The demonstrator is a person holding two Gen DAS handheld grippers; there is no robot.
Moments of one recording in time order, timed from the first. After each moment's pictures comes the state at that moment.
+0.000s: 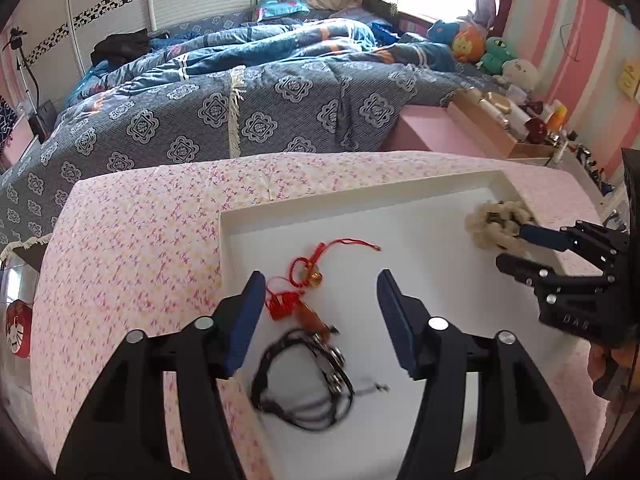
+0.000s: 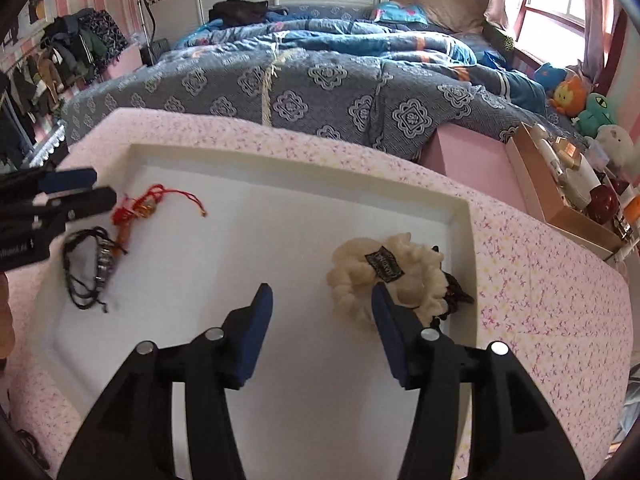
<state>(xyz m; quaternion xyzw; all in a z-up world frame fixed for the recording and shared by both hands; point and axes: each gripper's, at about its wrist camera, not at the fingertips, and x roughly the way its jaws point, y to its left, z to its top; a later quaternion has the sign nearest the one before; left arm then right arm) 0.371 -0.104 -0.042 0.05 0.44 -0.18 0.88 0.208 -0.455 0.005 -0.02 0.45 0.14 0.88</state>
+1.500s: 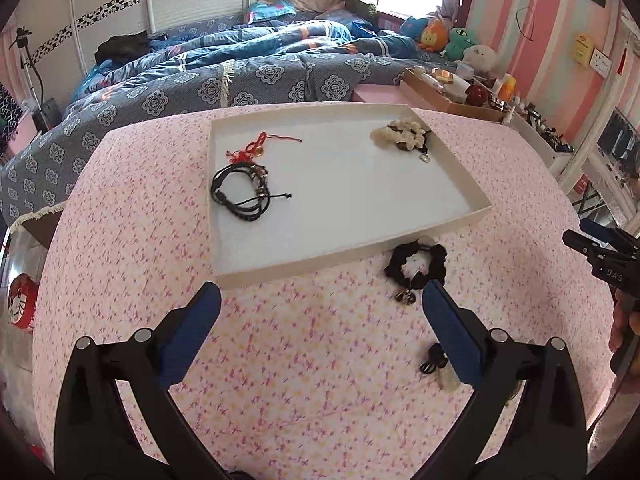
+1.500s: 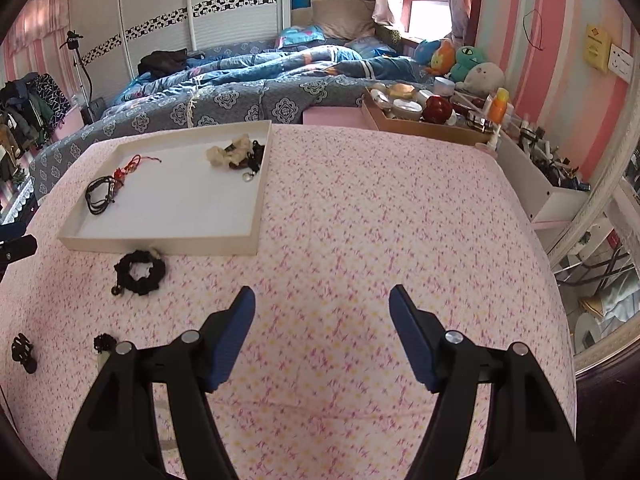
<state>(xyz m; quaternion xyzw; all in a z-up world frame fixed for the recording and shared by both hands) 0.174 -0.089 -0.016 0.06 0.45 -0.20 0.87 -0.019 -0.606 0.026 0.05 0.41 0.00 0.91</state>
